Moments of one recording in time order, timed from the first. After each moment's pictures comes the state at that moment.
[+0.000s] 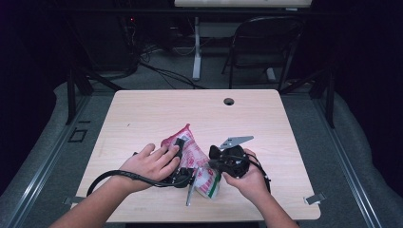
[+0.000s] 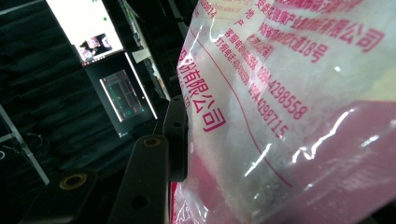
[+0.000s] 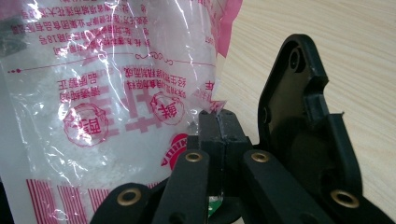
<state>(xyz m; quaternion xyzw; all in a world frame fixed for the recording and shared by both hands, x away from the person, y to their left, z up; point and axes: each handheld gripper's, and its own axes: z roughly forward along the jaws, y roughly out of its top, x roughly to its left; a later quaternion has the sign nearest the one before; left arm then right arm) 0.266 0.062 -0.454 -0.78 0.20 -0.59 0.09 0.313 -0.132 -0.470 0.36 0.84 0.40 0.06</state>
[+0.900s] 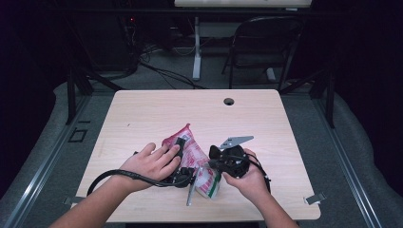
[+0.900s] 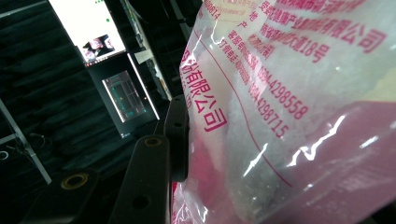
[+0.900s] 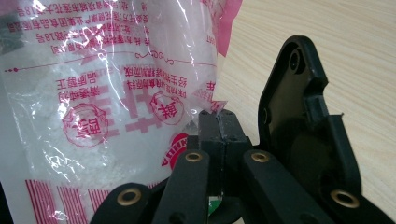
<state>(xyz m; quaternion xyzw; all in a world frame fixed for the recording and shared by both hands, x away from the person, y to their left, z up) 0.266 0.061 -0.452 -0.78 0.20 -0.59 0.08 0.313 -0.132 -0.470 0.36 0.84 0.40 0.06</state>
